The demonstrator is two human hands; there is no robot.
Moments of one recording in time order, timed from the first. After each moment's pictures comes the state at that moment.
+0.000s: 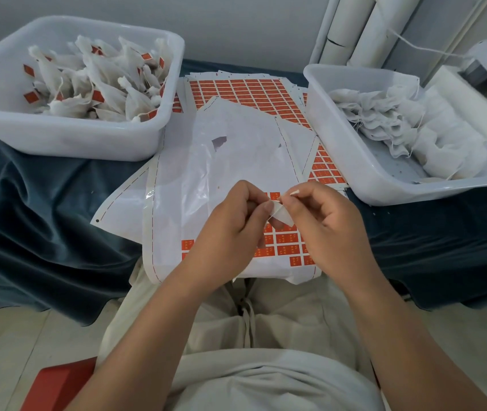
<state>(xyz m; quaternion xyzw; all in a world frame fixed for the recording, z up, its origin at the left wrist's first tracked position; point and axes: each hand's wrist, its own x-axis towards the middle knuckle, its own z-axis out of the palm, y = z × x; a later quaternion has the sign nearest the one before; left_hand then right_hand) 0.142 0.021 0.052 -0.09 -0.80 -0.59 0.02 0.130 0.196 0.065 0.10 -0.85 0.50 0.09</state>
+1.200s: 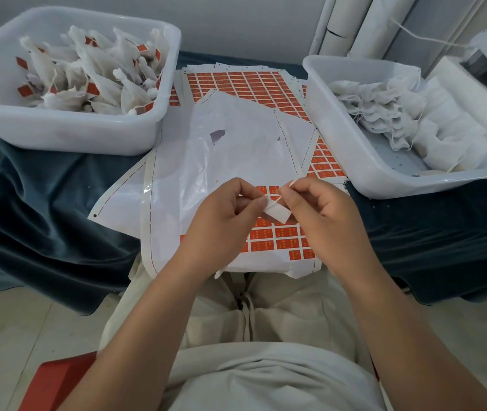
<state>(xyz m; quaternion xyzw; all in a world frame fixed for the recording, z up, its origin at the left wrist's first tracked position) 0.139 0.017 0.056 0.00 -0.79 -0.61 -0.02 0.128 0.196 0.066 0.05 -0.85 0.53 0.03</state>
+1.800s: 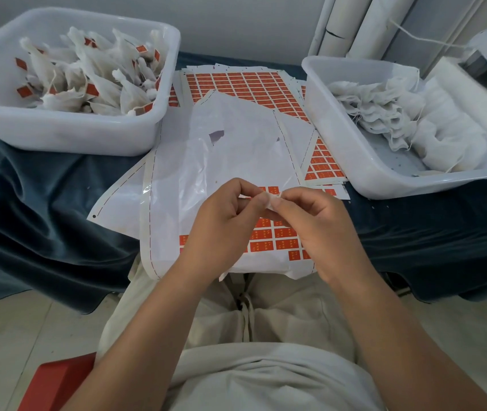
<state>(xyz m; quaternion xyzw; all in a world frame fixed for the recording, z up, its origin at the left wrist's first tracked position) 0.142 0.023 0.058 0.01 -0.78 -0.63 0.01 0.133 0.186 0.063 0.03 -0.81 0.58 -0.01</state>
